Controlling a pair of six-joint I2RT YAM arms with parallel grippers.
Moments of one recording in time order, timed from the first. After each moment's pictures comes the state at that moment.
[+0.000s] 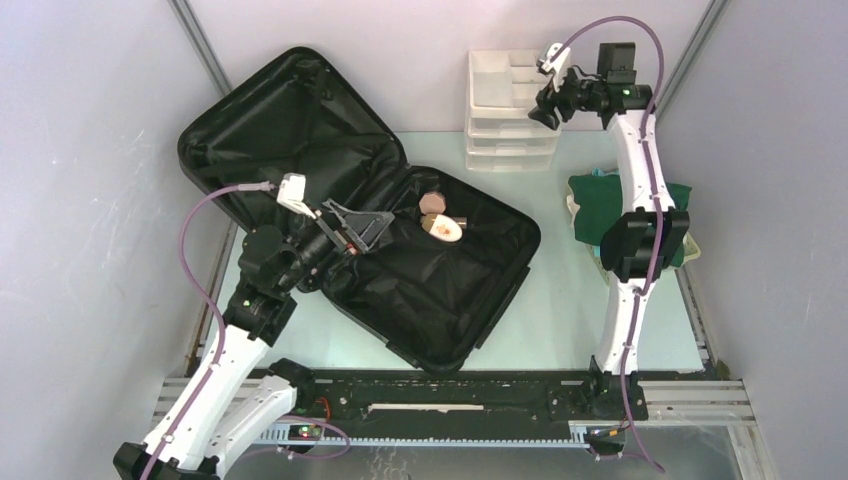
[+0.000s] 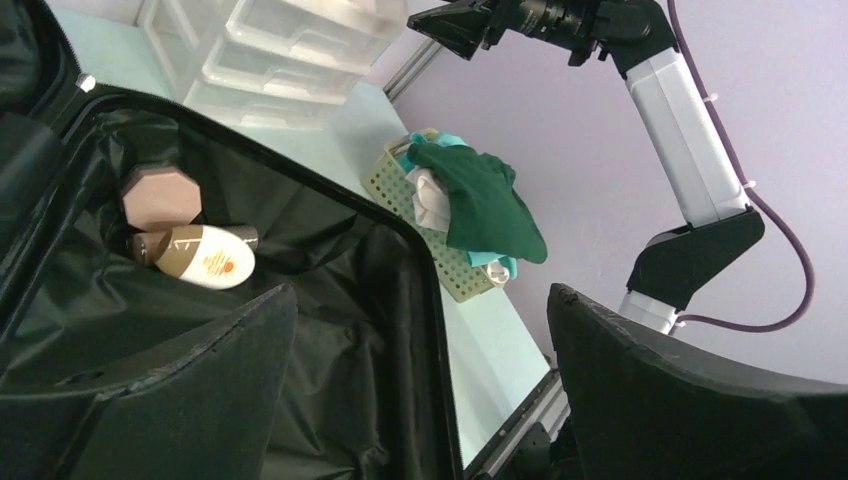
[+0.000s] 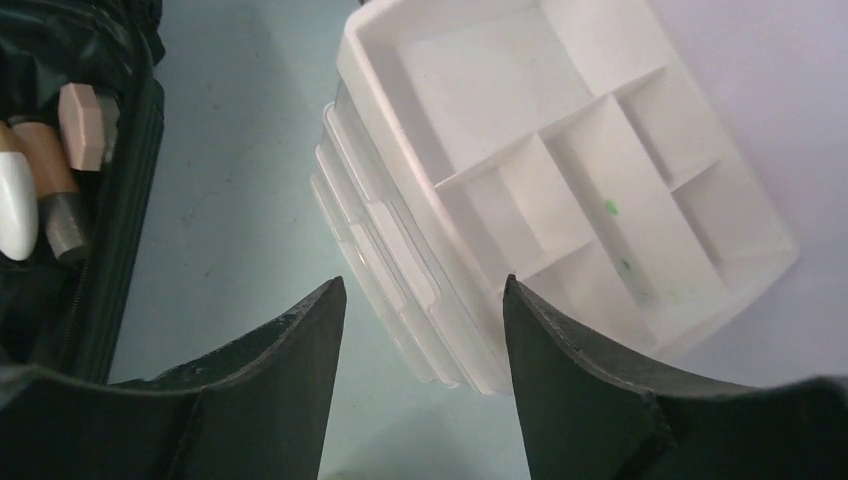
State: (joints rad) left arm -0.37 0.70 0.74 0.04 0.32 -0.75; right arm 0.01 2.17 2.41 -0.79 -0.77 -0.81
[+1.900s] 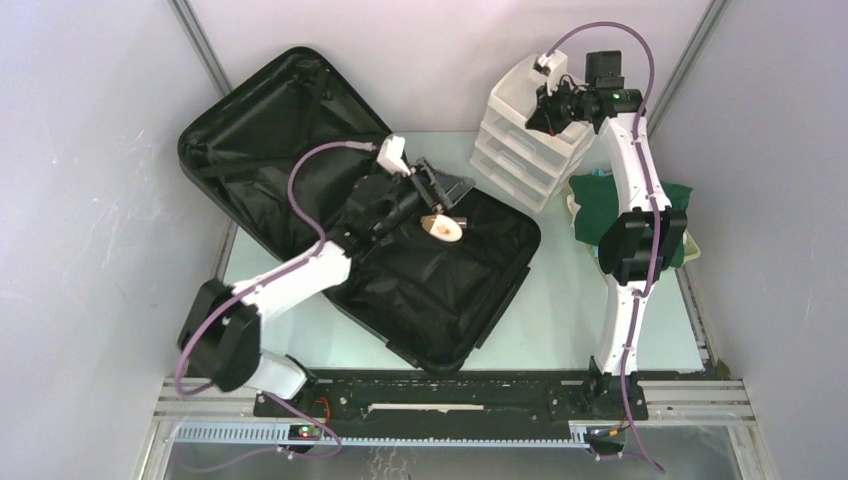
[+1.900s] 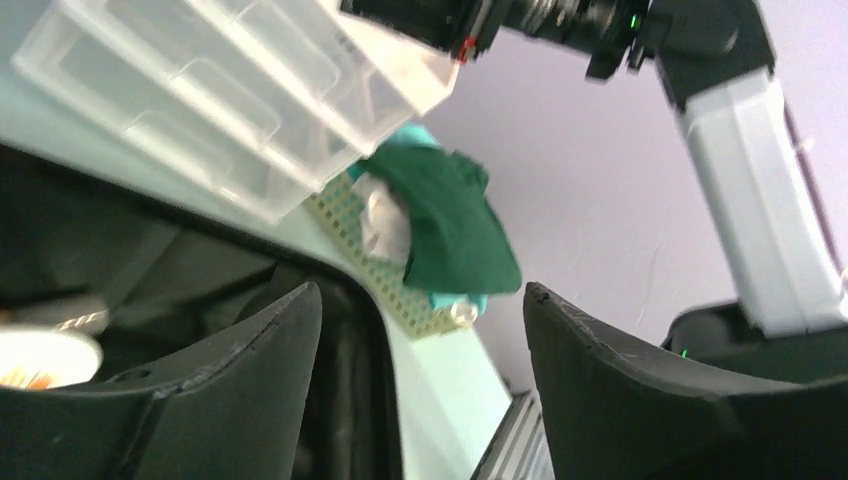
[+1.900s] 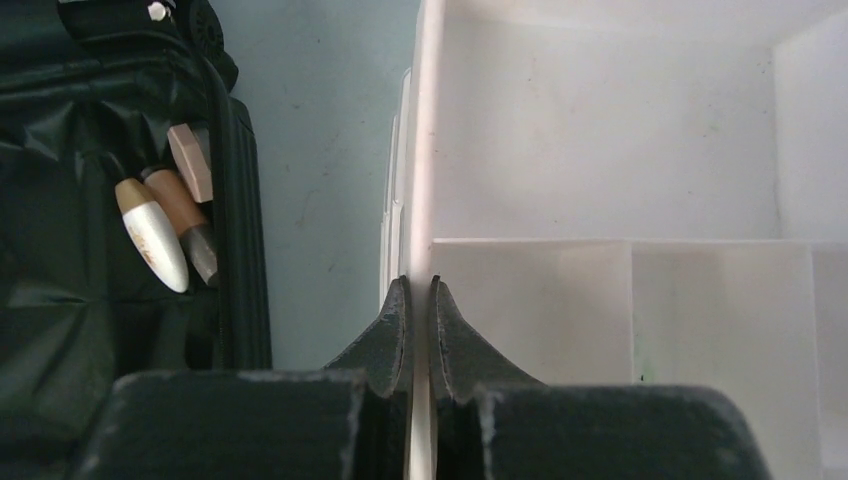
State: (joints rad) left arm -0.65 1.38 0.93 0.45 0.16 -0.84; right arm 0.04 2.16 2.32 -0.84 -0.66 -0.51
